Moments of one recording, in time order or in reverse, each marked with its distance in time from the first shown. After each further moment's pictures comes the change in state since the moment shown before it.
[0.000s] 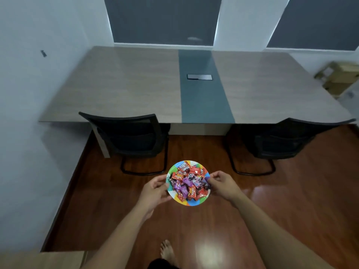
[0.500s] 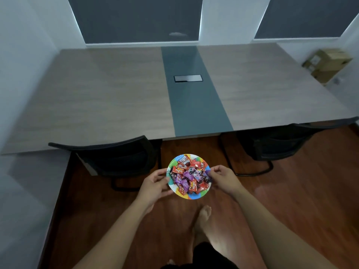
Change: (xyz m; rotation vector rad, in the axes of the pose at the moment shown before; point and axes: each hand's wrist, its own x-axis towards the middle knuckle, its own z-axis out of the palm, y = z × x) left_hand 0.168 0.106 0.009 0.061 -0.109 -0.017; right_hand 0.150 -0.073 -0.014 0.068 0.117 0.033
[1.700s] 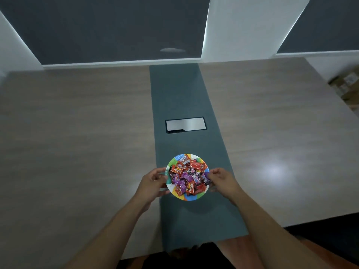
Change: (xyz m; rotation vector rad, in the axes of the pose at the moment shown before) left_hand 0.525 0.313 0.085 0.118 0.004 -0.087; right_hand 0.536 -0.256 -0.092 0.041 -0.029 0.136
